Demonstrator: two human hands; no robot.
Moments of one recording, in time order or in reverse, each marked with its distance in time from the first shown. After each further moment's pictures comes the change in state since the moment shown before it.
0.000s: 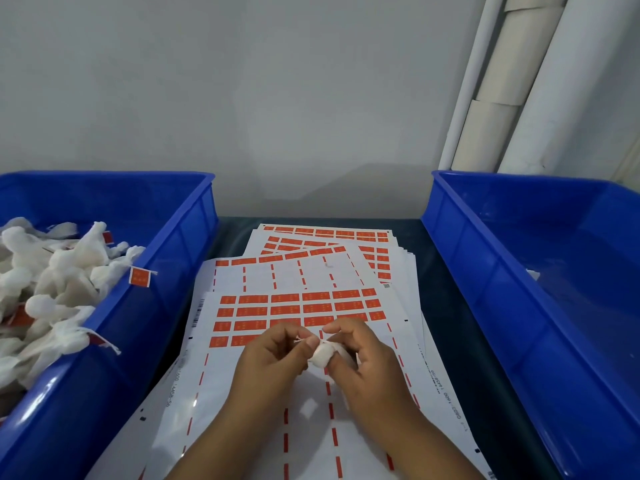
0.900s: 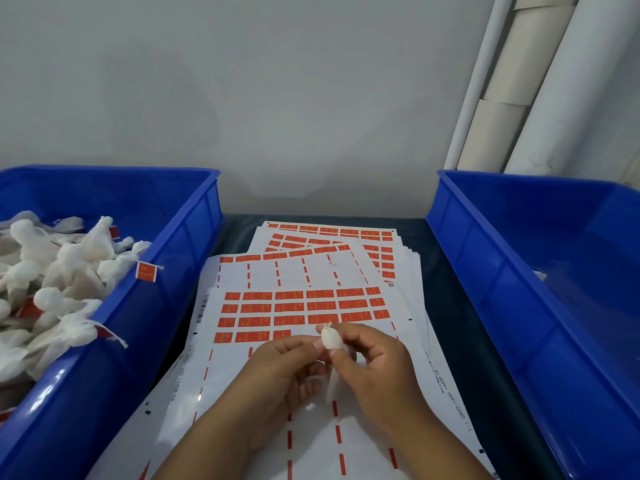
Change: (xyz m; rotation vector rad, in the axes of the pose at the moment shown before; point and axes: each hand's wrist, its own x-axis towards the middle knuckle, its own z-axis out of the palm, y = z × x) left_hand 0.002 0.004 -0.009 -0.365 -0.328 -0.351; right_hand 0.000 -0.004 -0.002 0.127 0.044 0.045
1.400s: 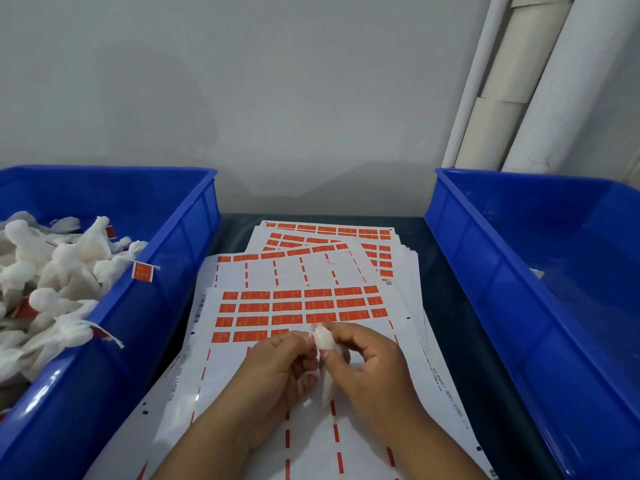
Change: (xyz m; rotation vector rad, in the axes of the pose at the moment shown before) left_hand 0.005 -0.004 -0.001 -0.042 0.120 -0.002; right_hand -0.002 0.002 0.002 -0.093 -0.012 -0.046
